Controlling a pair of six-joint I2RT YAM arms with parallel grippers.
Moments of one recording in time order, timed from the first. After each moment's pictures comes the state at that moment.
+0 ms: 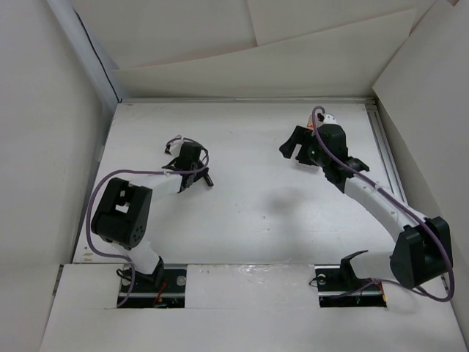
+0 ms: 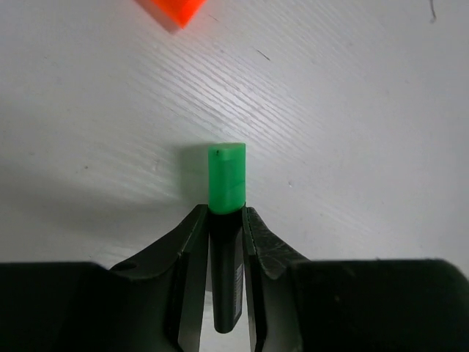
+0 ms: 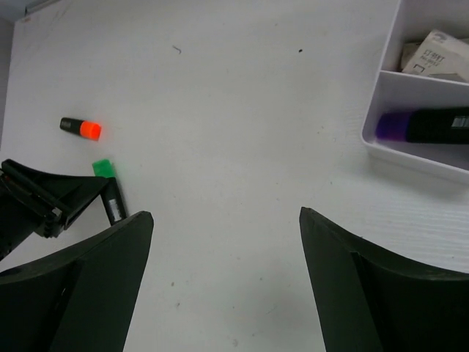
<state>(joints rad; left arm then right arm) -0.38 1.66 0.86 -0.02 -0.28 -0.91 0.35 1.29 0.96 -0.14 -0.01 0.56</state>
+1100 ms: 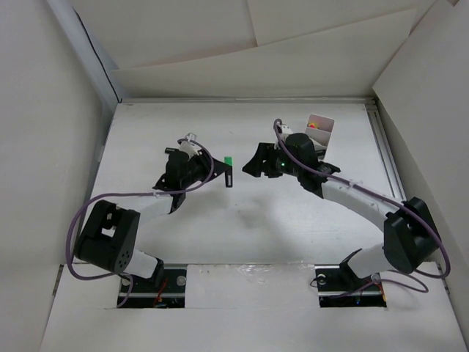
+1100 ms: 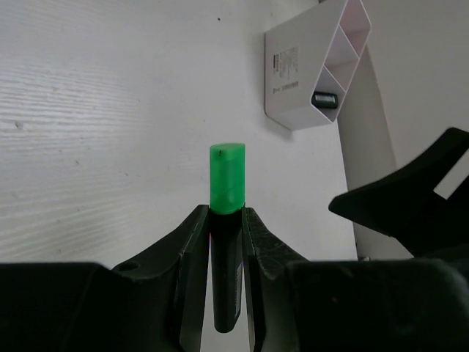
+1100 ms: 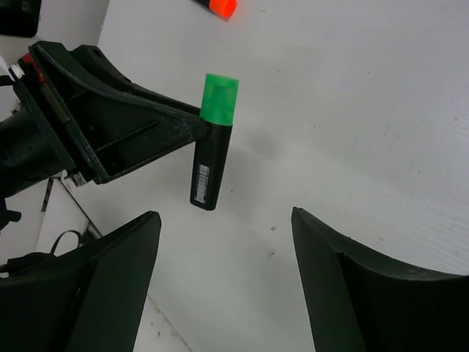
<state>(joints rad) -0.38 1.43 0.59 0.52 0.31 -0.87 0.60 1.42 0.96 0.02 -0.26 0.60</state>
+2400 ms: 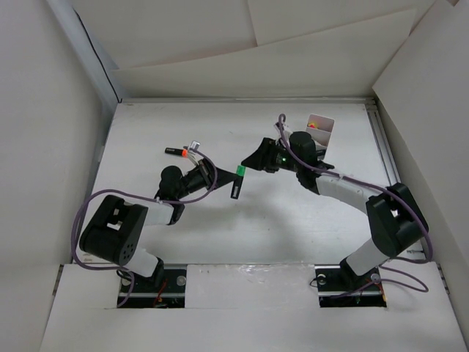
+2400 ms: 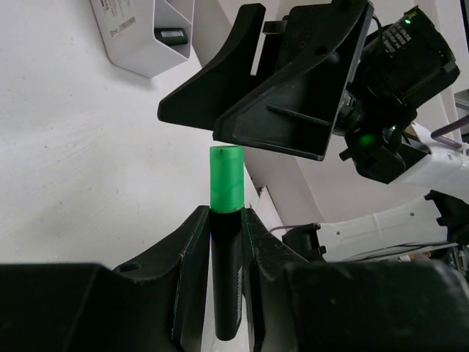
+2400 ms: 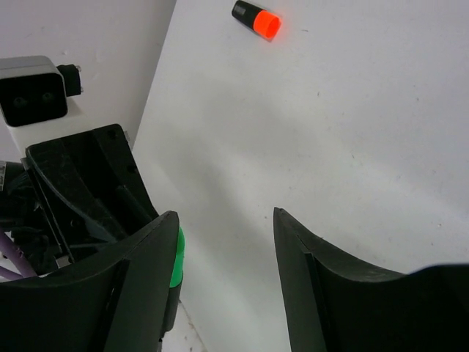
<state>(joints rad) -0.38 1.50 0.41 1.13 0.70 -1.13 0.52 1.57 0.92 0.31 -0.47 0.75</state>
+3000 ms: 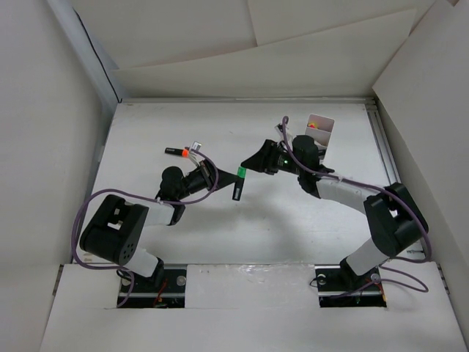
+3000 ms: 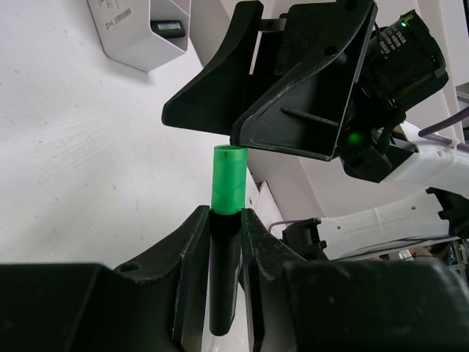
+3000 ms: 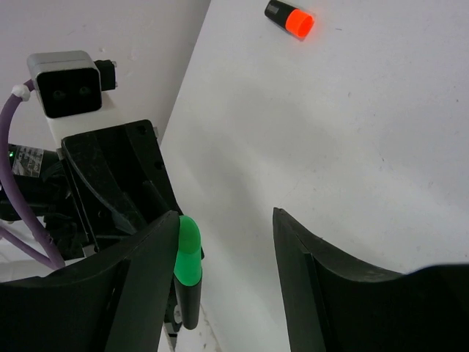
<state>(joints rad) -0.39 1.49 0.40 1.13 0.69 -1.11 0.51 1.57 0.86 0.47 -0.55 0.82</state>
